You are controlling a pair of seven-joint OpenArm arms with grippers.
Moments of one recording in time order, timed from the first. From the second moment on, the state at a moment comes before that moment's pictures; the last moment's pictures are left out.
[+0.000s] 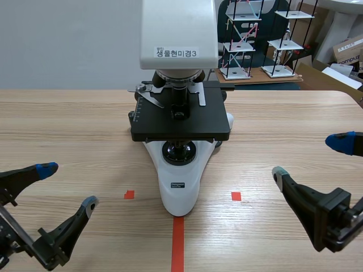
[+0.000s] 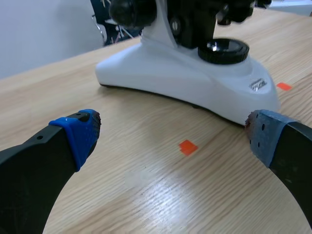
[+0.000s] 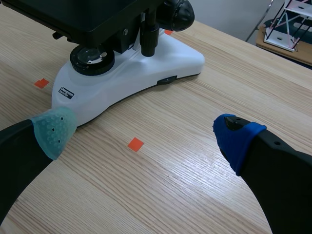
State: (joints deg) left arm 19.1 -27.5 6.9 65.1 2.9 -27.0 -53.7; right arm -45.8 30.8 12.3 114.7 15.6 24.7 8.0
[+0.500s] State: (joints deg) left arm 16.8 -27.5 9.0 60.3 -3.7 -27.7 -53.4; right arm -45.8 30.8 12.3 114.7 15.5 24.7 8.0
